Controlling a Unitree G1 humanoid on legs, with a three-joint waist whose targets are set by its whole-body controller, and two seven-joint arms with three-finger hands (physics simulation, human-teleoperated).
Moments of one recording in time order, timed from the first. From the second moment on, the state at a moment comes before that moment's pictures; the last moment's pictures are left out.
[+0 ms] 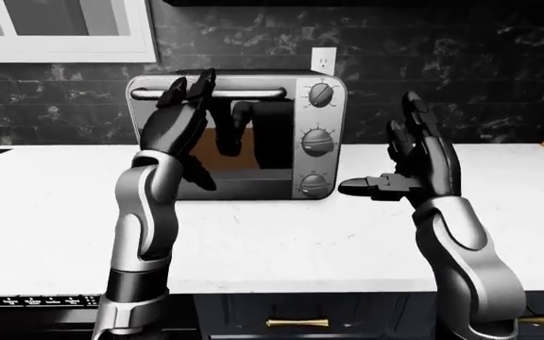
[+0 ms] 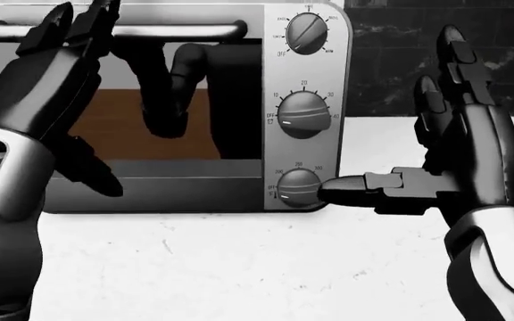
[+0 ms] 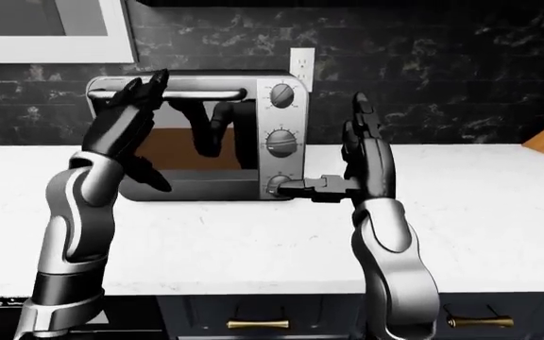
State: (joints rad) left arm -0.61 0.25 0.06 -0.03 1.00 0.13 -0.41; right arm -0.34 -0.13 -0.16 -0.58 0.19 0.76 -0.09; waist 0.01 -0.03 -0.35
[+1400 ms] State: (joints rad) left arm -0.79 0.28 0.06 0.25 1.09 0.00 -0.26; right arm -0.32 -0.13 -0.16 -0.56 0.18 0.73 -0.09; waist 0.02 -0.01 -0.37
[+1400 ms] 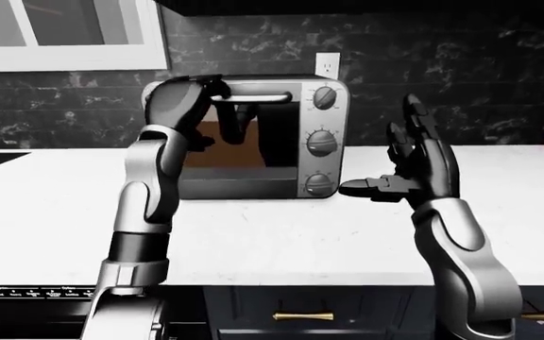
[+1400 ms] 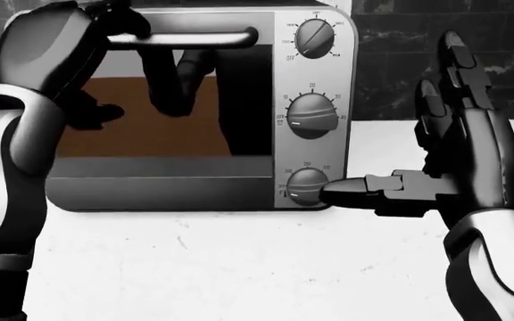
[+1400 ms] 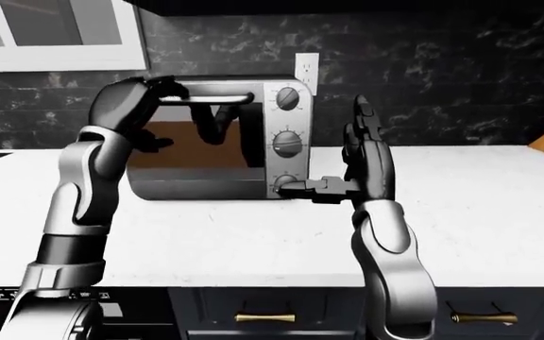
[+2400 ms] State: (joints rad) left arm -0.65 0.22 0.02 0.07 1.34 0.02 -0.29; right arm -0.30 -0.13 -0.16 -0.54 0.18 0.70 -0.08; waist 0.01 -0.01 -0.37
